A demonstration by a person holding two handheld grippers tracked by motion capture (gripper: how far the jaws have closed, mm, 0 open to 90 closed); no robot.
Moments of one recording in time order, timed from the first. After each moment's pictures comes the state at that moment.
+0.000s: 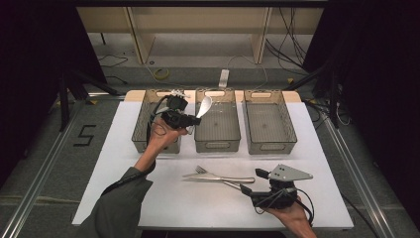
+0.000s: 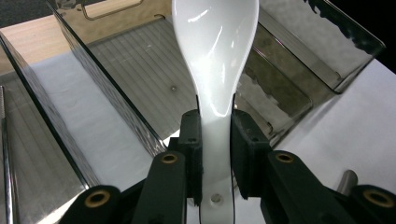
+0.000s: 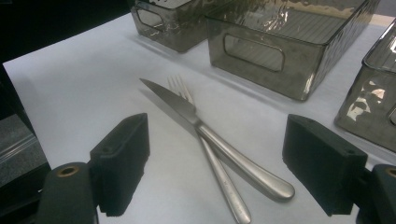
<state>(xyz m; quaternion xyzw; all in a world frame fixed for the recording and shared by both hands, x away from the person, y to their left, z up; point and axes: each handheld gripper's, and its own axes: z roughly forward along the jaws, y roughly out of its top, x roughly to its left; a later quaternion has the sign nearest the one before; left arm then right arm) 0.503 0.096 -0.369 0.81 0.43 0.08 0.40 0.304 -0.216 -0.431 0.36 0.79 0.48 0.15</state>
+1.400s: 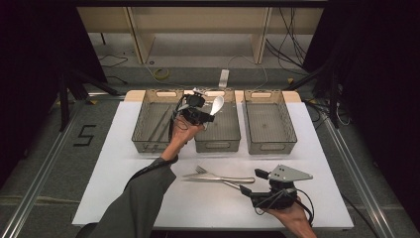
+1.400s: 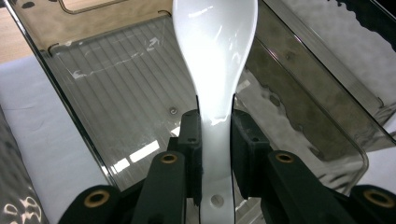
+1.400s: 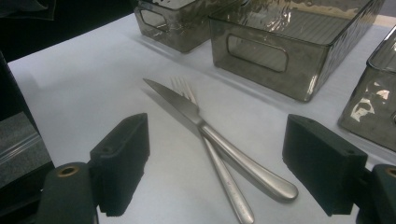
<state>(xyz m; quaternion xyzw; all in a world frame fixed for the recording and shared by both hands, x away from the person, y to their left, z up) 0.544 0.048 -0.400 0.79 0.47 0.08 0.38 0.303 -0.216 -0.431 0.35 0.79 0.48 0.14</state>
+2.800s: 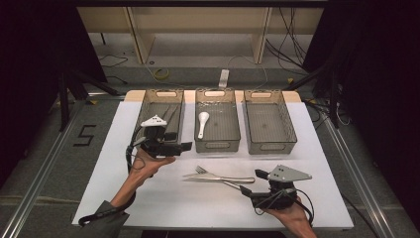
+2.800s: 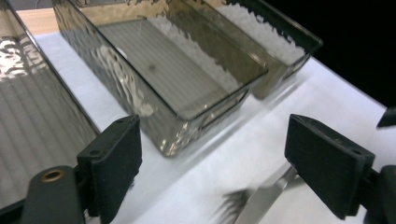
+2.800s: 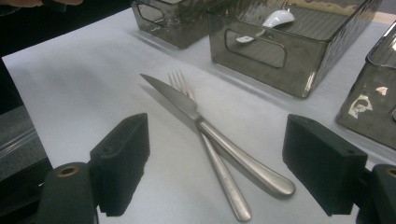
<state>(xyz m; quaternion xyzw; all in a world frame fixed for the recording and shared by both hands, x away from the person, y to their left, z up) 0.421 0.152 -0.403 0.77 0.41 0.08 0.48 0.303 -0.216 -0.432 0.35 0.79 0.47 0.14</state>
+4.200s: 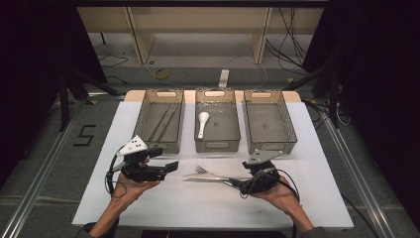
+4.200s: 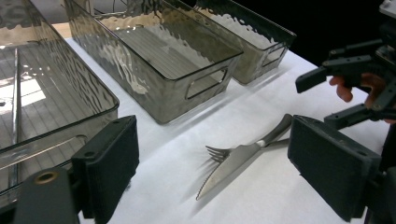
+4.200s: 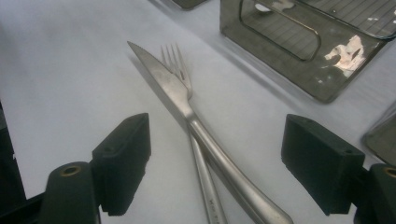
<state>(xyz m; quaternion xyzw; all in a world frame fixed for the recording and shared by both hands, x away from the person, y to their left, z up) 0.355 0.182 -0.409 0.75 0.38 0.11 0.53 0.355 -0.184 -0.434 0.31 0.86 0.38 0.11</state>
